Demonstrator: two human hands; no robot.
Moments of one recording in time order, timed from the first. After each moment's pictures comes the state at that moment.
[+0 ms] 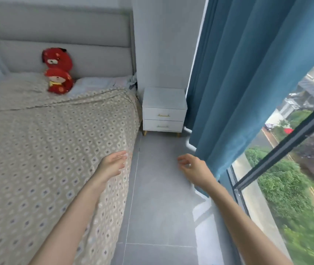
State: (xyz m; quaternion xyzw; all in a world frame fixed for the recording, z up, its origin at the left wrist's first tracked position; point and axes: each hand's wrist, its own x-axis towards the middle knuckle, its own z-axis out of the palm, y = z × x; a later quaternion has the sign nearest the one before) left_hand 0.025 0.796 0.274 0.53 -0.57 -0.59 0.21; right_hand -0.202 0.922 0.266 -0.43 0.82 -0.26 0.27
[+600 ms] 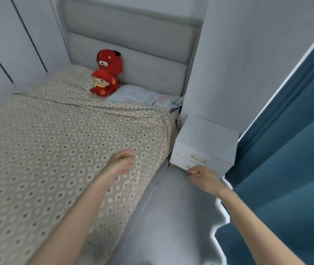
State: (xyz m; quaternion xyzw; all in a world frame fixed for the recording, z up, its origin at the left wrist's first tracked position) left_hand -0.146 0.461 0.253 0.64 -0.41 -0.58 0.30; right_hand -0.428 0.504 0.234 -0.56 0.71 -0.12 0.41
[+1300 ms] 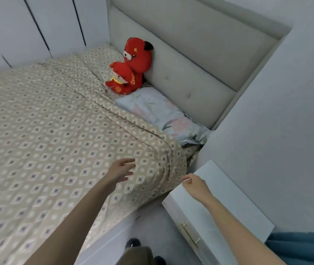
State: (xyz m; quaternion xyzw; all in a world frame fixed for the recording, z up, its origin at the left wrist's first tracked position) left_hand -0.306 0.090 0.194 0.72 -0.23 -0.55 0.35; right_hand -0.558 0.020 0.149 -0.65 0.63 0.01 0.42
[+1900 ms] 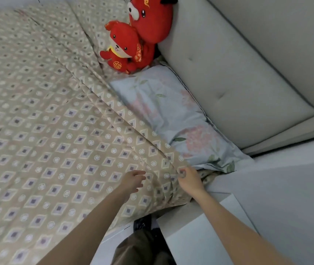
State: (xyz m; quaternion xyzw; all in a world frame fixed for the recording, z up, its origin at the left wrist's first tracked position) left_hand -0.281 -0.154 0.005 0.74 -0.06 -0.61 0.27; right_hand -0.458 -0.256 -0.020 -0.69 0.60 0.14 0.38
